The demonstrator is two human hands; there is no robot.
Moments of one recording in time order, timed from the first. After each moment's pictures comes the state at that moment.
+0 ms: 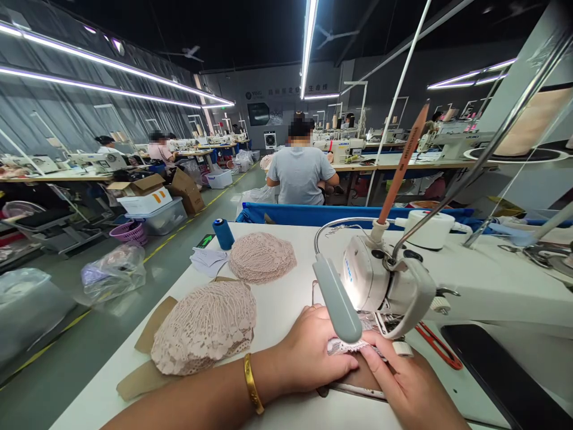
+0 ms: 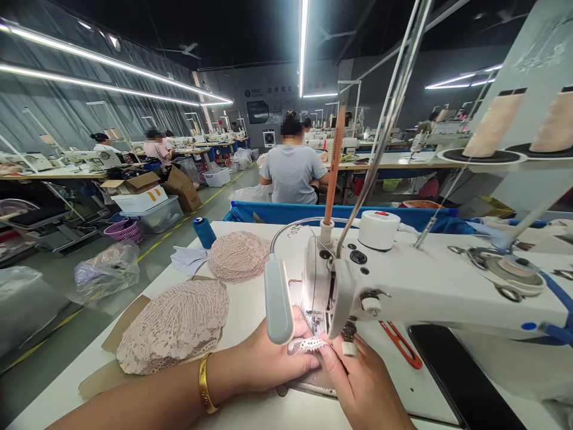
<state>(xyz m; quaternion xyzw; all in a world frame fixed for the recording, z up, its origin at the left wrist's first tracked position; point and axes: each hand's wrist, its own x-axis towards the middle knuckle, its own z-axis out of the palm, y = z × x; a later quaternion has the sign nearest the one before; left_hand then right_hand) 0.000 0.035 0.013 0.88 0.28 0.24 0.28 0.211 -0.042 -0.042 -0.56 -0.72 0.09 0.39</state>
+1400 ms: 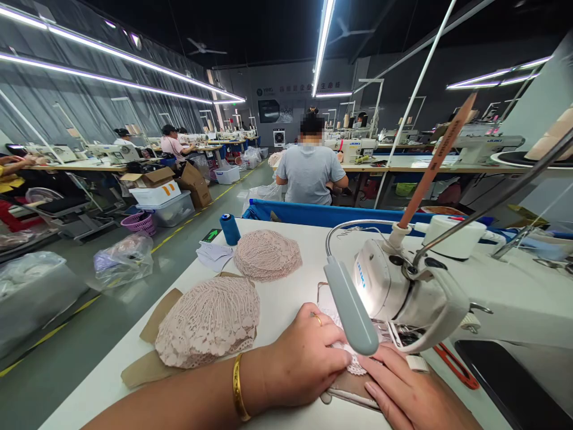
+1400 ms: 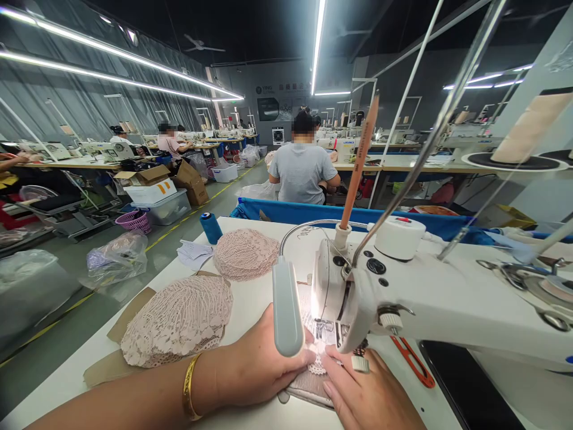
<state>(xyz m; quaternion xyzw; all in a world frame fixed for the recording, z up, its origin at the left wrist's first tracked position) -0.025 0.028 0.009 0.96 0.19 0.20 0.00 0.232 -0.035 -0.019 -0.36 -0.89 -0.19 0.19</state>
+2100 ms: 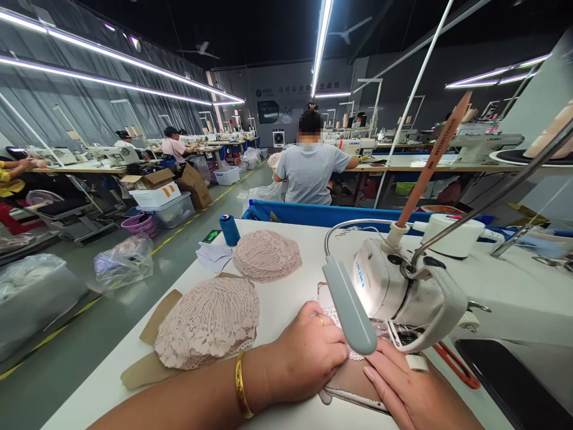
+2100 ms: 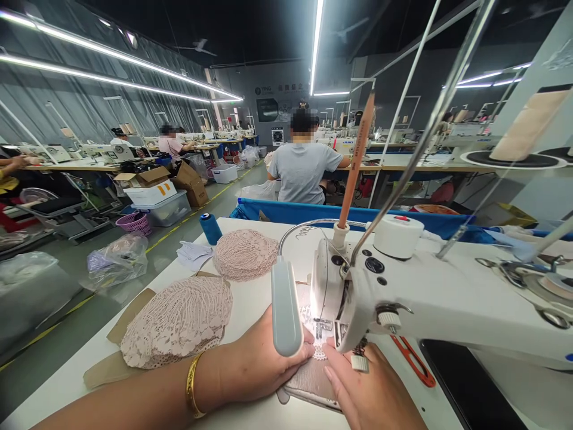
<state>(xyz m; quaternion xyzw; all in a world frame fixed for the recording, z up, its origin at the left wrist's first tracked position) -0.020 0.034 0.008 0.96 0.19 0.18 0.00 0.240 -0.033 -0.040 -0.45 -0.85 -0.09 0.26</state>
